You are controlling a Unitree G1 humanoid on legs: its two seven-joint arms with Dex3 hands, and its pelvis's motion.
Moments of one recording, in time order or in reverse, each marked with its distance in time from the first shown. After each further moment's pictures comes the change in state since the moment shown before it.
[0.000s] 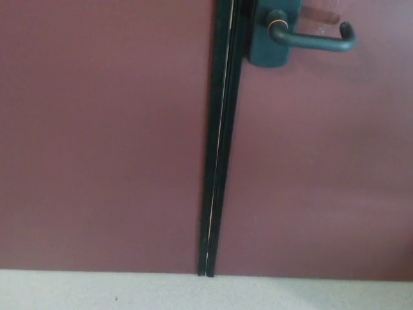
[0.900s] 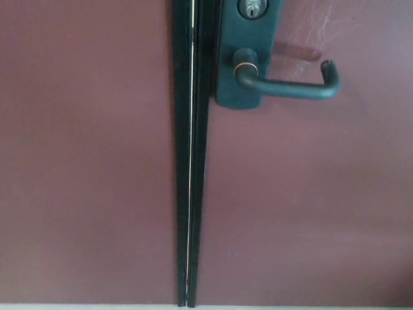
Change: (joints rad) left_arm -0.009 0.034 -0.012 -0.003 0.001 0.000 -0.004; right_arm -0.039 0.032 0.041 0.006 -0.036 0.013 -0.010
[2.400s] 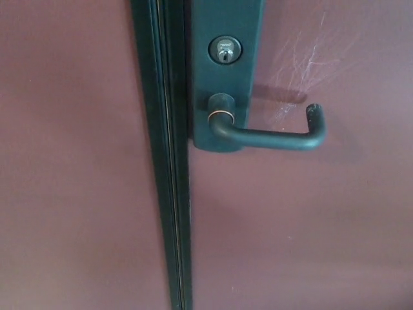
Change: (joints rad) left_arm -0.059 0.009 -0.035 0.003 0.009 0.014 0.000; right_arm -0.102 0.017 0.007 -0.010 -0.002 0.039 0.015
